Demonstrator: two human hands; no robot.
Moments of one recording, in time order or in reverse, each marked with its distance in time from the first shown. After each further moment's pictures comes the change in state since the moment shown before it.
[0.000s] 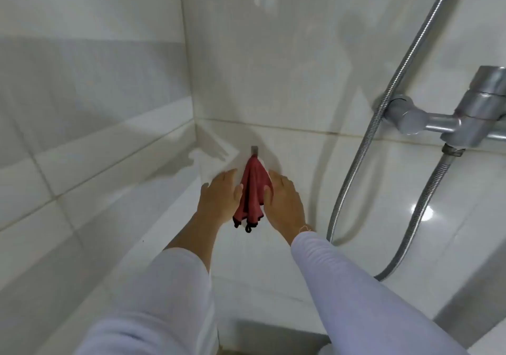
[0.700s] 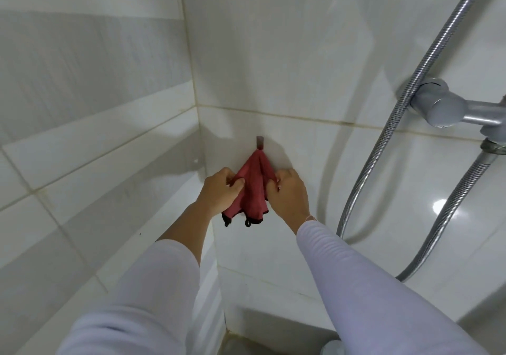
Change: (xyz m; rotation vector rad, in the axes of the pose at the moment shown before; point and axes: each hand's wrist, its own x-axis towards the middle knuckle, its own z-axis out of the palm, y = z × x) left_hand 0.011 -0.010 0.005 -0.374 -0.058 -0.246; right_hand 0.027 0.019 0.015 0.255 0.025 0.103
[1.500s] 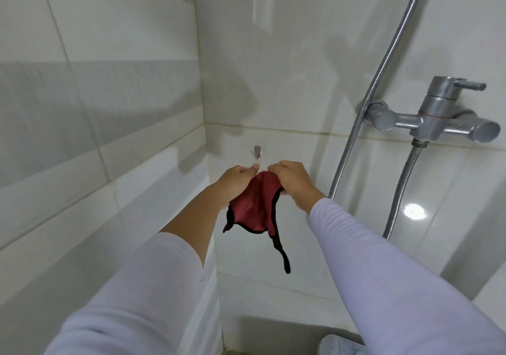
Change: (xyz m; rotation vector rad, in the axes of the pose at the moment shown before) left_hand -0.059 0.063 -0.048 -0.298 -0.278 -0.094; right_hand -0.035 -0.073 -0.065 0.446 -0.134 0.254
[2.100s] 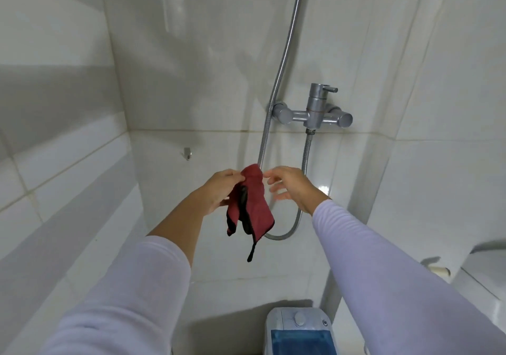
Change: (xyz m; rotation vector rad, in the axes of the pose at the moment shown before) left_hand -0.056 0.033 0.074 -0.206 -0.371 0.146; right_hand -0.114 -0.001 -0.109 0.066 0.150 0.185
